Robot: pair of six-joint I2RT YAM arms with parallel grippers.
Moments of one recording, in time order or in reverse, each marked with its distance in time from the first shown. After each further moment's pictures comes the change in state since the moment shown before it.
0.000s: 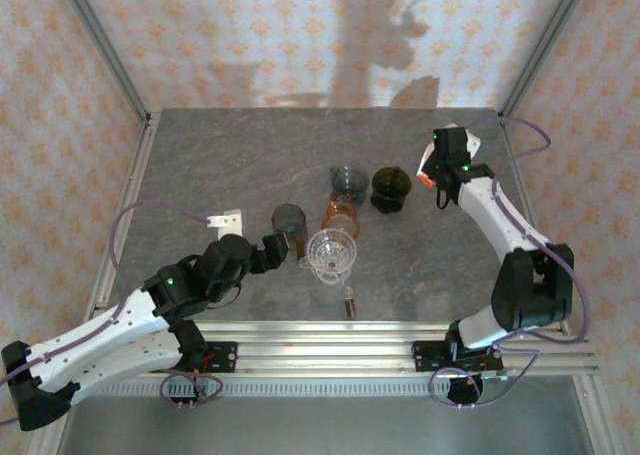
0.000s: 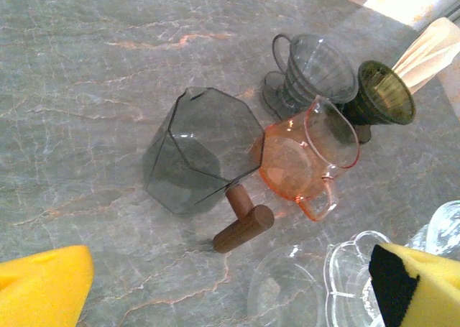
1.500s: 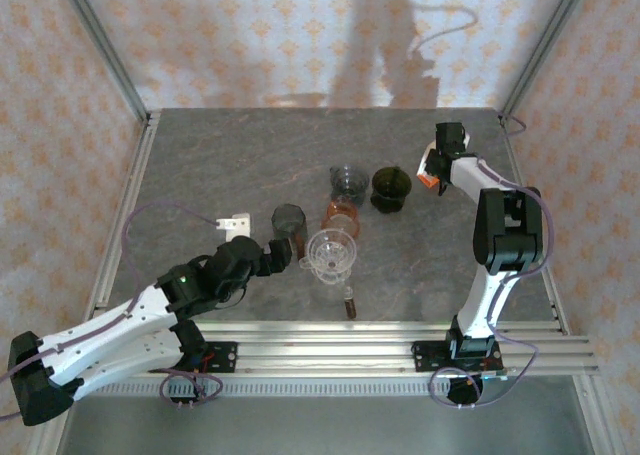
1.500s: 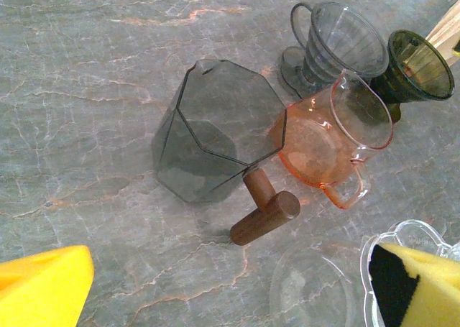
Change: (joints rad) left arm 0.000 0.062 -0.047 0.053 0.005 0.016; right arm -0.106 0.383 0.127 0.188 -0.077 -0.256
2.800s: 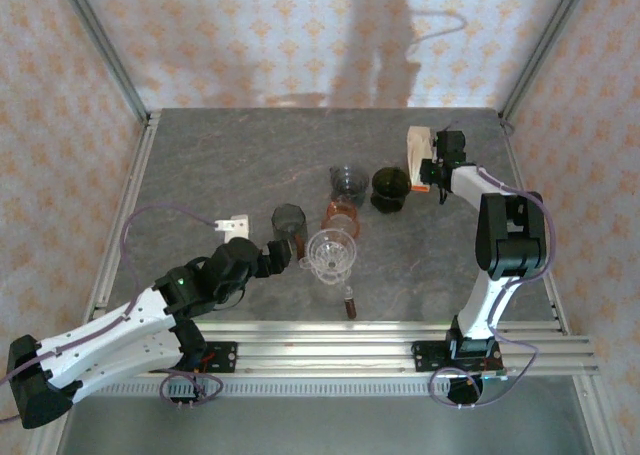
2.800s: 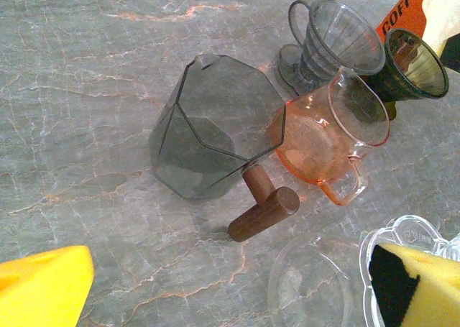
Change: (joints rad) left arm 0.007 -0.027 -0.021 0.008 0.019 -0.002; right arm 0.000 -0.049 -0.108 0.080 -0.152 -0.212
